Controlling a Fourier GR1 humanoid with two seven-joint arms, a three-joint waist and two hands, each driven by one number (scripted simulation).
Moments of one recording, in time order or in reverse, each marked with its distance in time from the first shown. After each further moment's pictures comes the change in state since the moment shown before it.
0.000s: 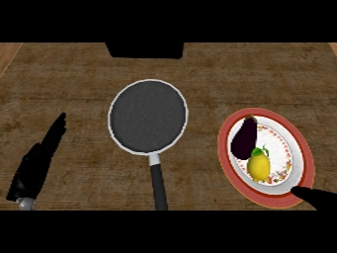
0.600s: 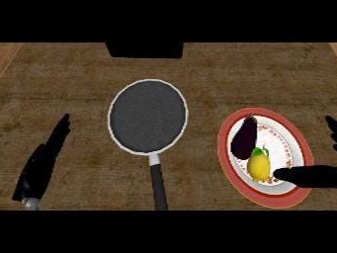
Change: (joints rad) left arm 0.003 -0.041 0.007 0.010 -0.035 -0.006 -0.007; right arm -0.290 -0.024 0.089 0.144 -0.107 0.193 0.165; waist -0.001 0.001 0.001
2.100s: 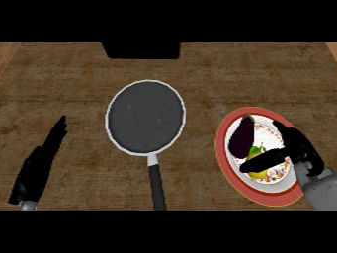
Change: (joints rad) left arm 0.033 -0.032 0.052 -0.020 -0.036 -0.036 0.012; right arm -0.229 0.152 0.189 0.384 -0.066 0.124 0.040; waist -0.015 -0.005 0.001
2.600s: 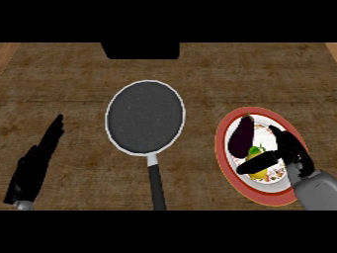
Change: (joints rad) left arm 0.006 -0.005 0.034 -0.011 -0.009 -0.029 0.005; right arm 0.010 0.049 0.003 0.080 0.035 0.004 -0.029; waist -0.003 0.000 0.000
